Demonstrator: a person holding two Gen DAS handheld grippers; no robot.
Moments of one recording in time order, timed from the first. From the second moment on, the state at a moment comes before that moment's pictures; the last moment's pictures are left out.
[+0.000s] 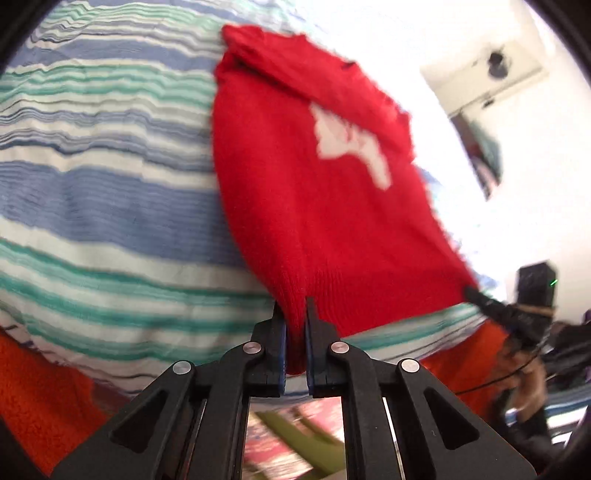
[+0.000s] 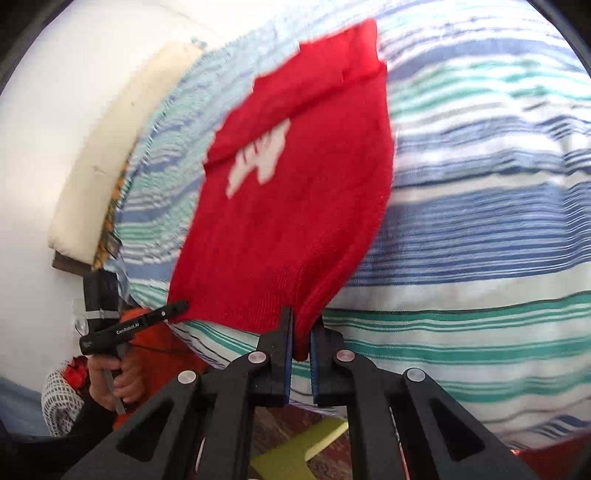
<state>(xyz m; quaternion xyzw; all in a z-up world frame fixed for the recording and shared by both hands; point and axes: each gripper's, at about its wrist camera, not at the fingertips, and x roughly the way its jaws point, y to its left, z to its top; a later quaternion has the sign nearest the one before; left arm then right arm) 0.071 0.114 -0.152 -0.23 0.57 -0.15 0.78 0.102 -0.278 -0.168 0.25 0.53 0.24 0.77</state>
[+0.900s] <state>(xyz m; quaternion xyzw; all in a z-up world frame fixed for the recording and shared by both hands) 0.428 0.161 -0.157 -0.24 0.50 0.02 0.83 0.466 -0.281 -0.152 0.30 0.43 0.08 0.85</state>
